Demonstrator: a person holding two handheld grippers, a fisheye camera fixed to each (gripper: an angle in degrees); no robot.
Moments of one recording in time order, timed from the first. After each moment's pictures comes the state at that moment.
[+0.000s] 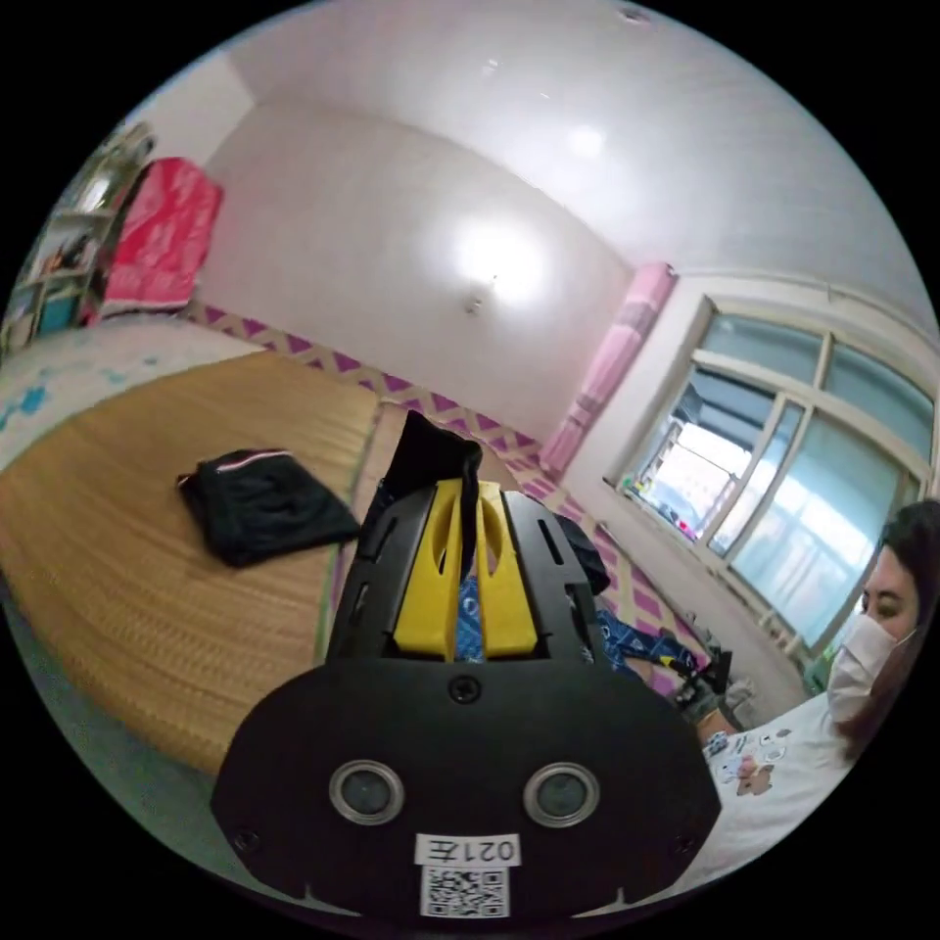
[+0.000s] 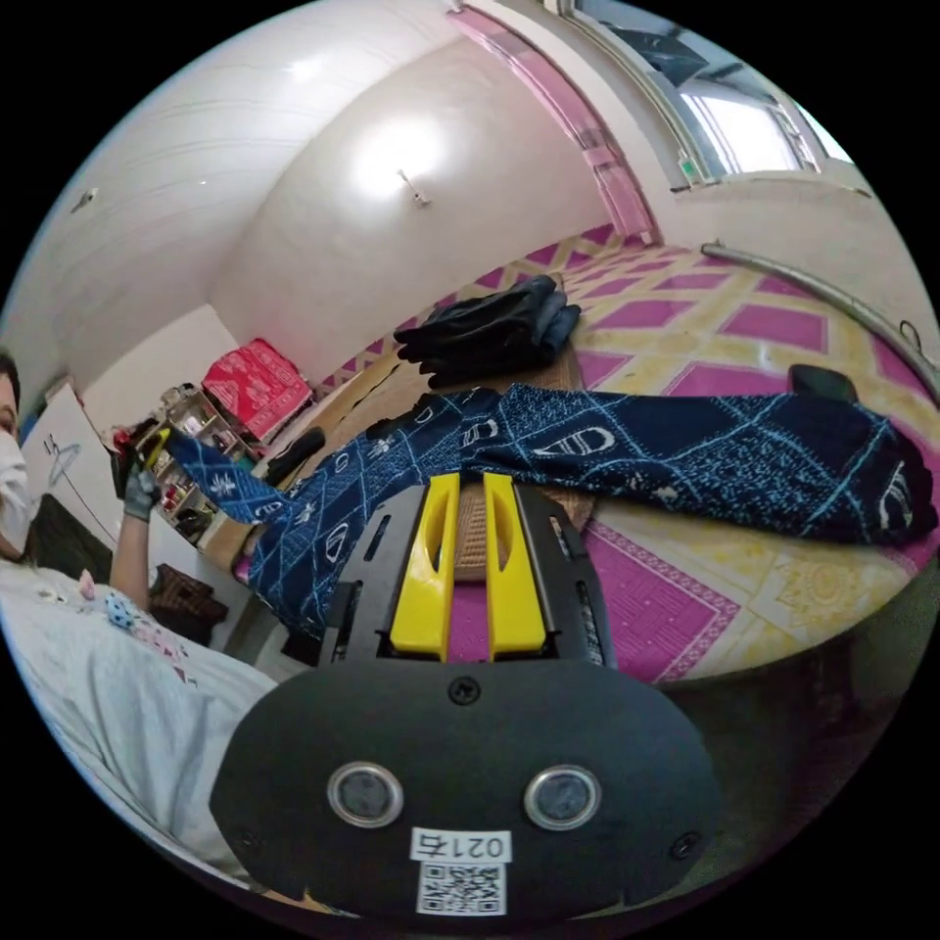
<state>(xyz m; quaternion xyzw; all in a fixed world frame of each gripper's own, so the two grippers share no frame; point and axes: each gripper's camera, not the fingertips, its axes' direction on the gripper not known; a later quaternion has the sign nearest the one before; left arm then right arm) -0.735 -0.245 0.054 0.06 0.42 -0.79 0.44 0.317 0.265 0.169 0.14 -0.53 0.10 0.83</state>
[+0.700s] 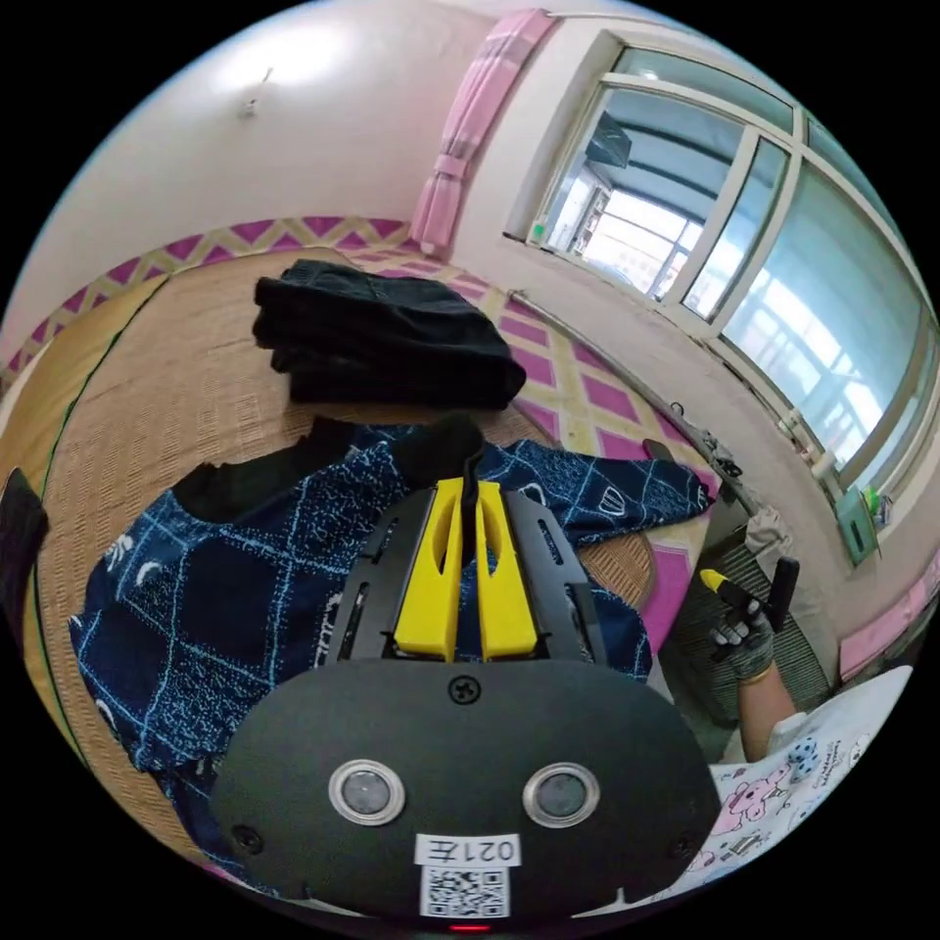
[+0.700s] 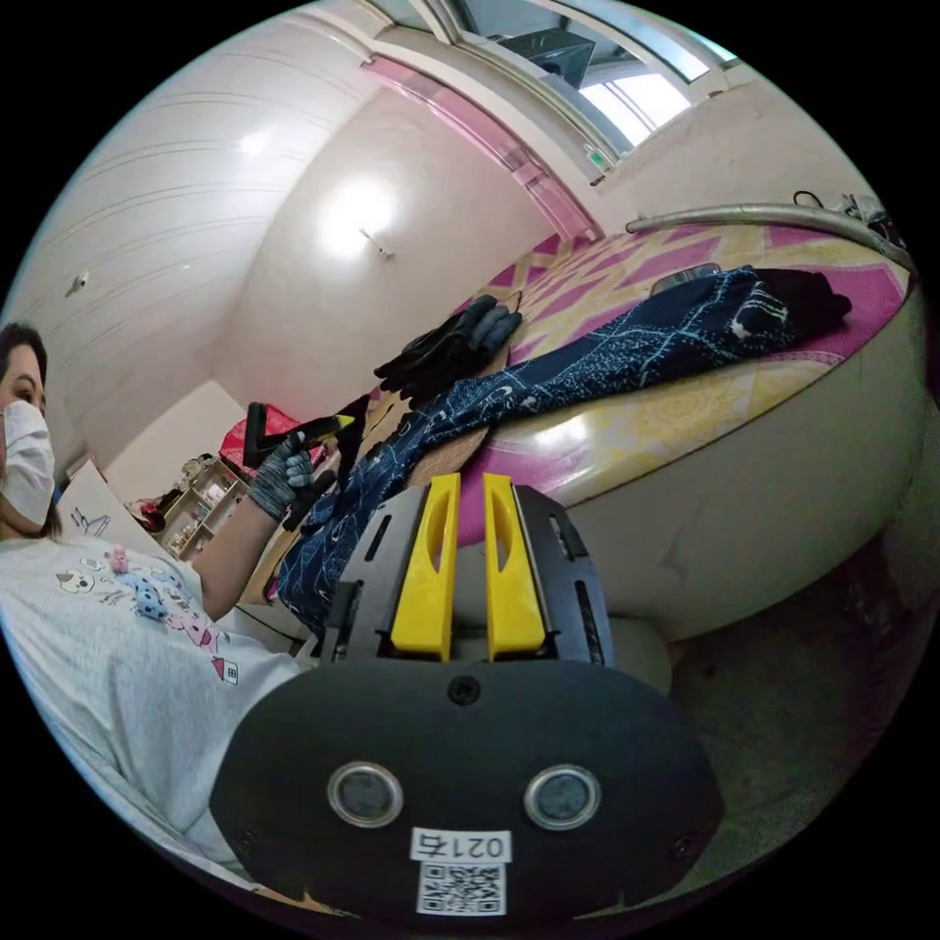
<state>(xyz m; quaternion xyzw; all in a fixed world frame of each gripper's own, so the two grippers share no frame) -0.593 -0.954 0.086 0.02 0.66 -0.57 0.49 0.411 0.376 0.235 0.14 -0.57 0.20 0.78</state>
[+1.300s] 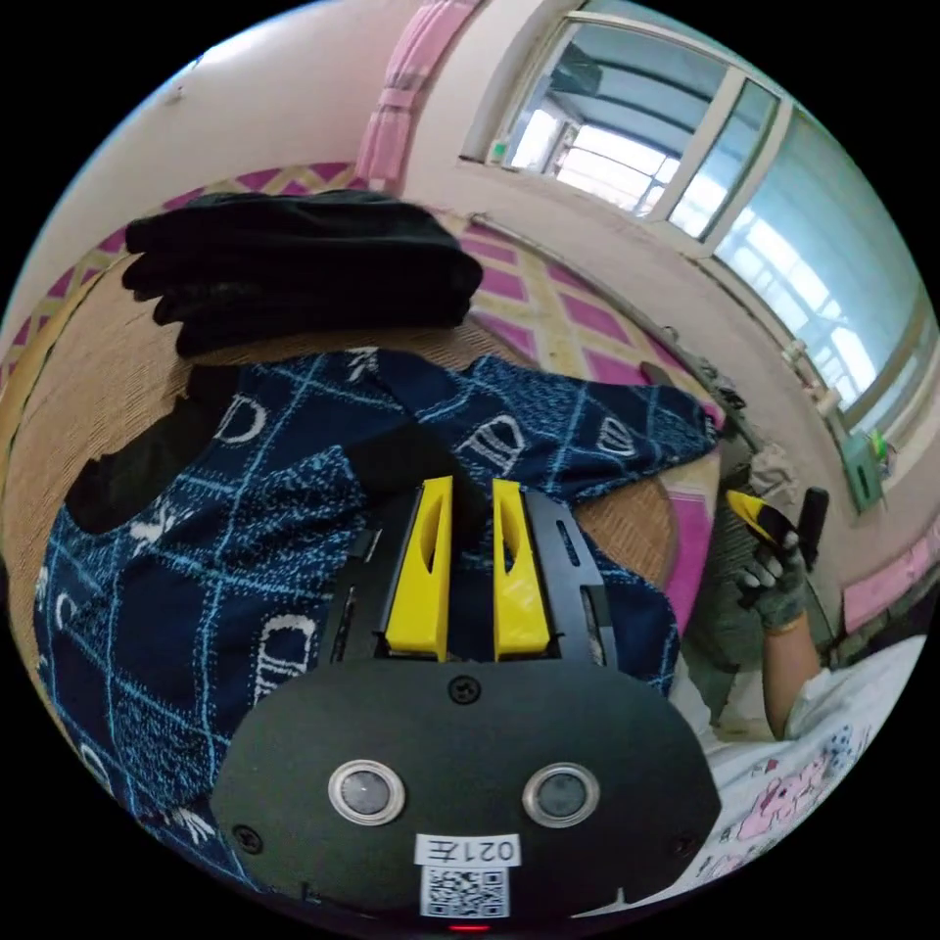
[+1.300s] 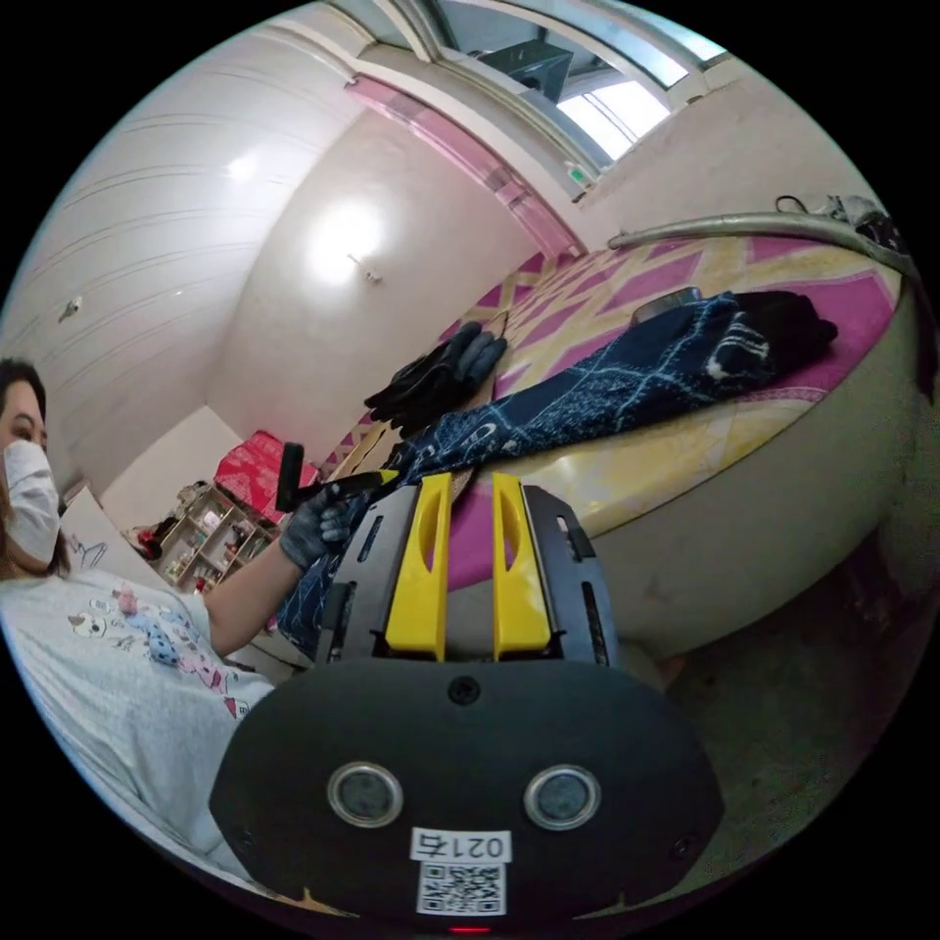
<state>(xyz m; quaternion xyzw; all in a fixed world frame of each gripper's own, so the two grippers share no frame) -0.517 -1.090 0.058 0.10 0.73 -0.48 0.47 0.462 0.352 0.264 0.15 -0.55 0.26 0.78</state>
